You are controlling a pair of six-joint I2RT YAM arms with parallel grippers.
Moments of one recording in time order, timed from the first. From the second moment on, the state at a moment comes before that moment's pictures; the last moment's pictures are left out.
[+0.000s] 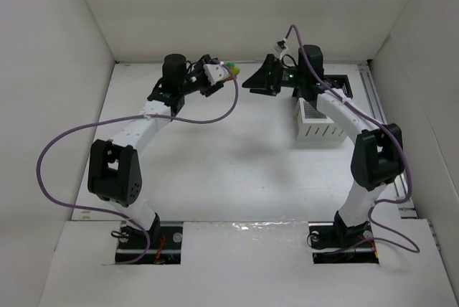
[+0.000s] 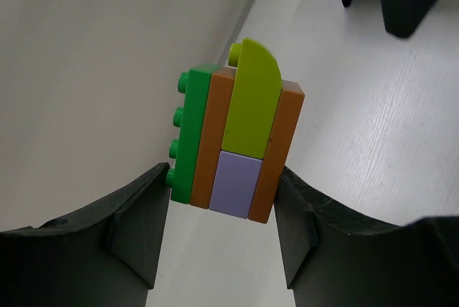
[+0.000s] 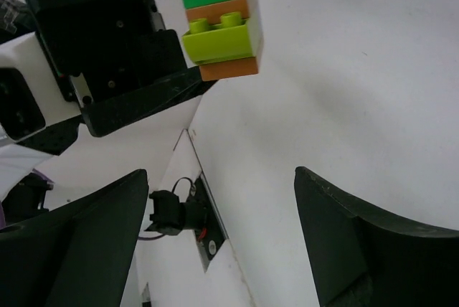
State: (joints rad) left arm -0.32 1.63 1.29 0.07 0.59 0.76; right arm 0.29 1.79 1.46 0.01 -0.89 0.77
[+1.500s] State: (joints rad) left arm -0.41 1.59 1.26 0.14 0.59 0.70; right arm 0.31 1.84 1.59 0.04 -0.89 0.70
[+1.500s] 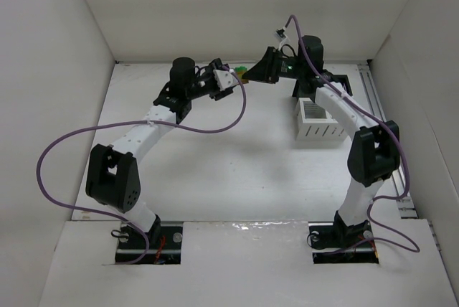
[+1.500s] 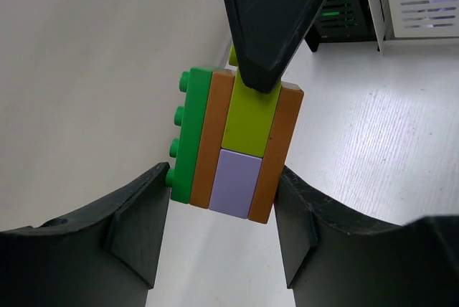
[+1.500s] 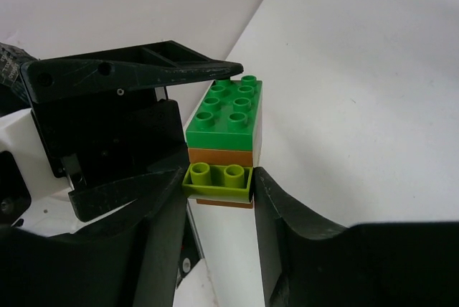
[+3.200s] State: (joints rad) left arm -0.25 2.03 1.97 -1.19 1.33 1.15; right arm 0.34 1.64 1.55 -0.67 -0.86 -0.56
